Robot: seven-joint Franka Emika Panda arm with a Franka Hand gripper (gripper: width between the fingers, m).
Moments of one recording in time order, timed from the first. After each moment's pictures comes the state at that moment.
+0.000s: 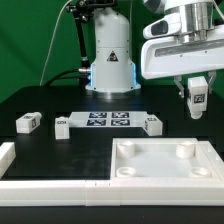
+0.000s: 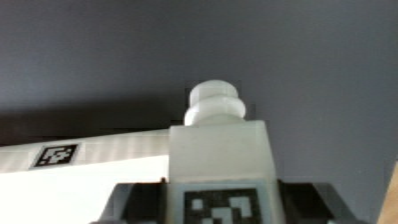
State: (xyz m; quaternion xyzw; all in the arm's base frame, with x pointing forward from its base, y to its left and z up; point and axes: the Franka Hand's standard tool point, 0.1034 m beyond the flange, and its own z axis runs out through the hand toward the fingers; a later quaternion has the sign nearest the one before) arm 0.477 0.145 0.101 -0.99 -0.01 -0.08 0.06
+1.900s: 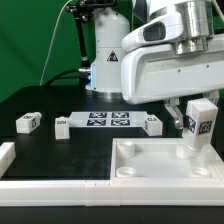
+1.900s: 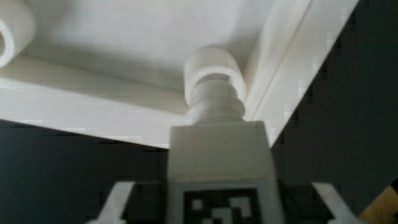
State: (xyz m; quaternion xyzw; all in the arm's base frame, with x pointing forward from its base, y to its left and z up) arm 0.627 0.109 0.102 -0.98 -0.14 -0.14 0.05
